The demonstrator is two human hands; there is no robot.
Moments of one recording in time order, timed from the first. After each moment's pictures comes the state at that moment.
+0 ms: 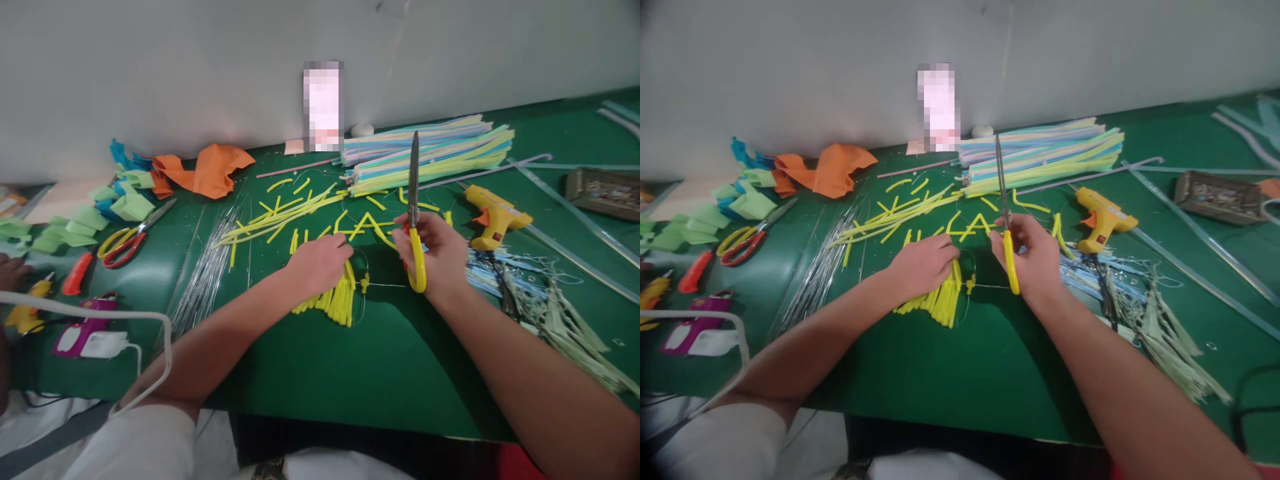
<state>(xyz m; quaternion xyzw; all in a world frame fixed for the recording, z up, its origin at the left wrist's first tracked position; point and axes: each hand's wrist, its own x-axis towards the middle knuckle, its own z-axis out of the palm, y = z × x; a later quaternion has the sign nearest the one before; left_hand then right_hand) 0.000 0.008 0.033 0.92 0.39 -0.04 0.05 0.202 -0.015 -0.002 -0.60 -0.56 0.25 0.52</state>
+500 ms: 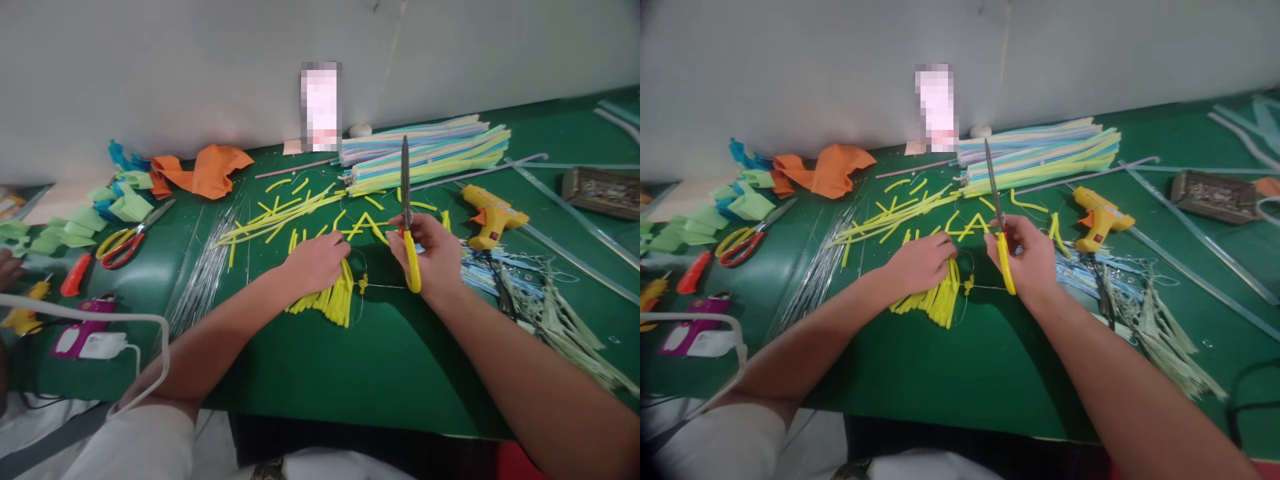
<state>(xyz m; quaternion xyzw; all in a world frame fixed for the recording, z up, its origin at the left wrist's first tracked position) 0.000 0.014 0.035 0.92 0.39 -0.06 0.09 0.204 -0.014 -0.006 -0.59 -0.60 0.21 0.51</state>
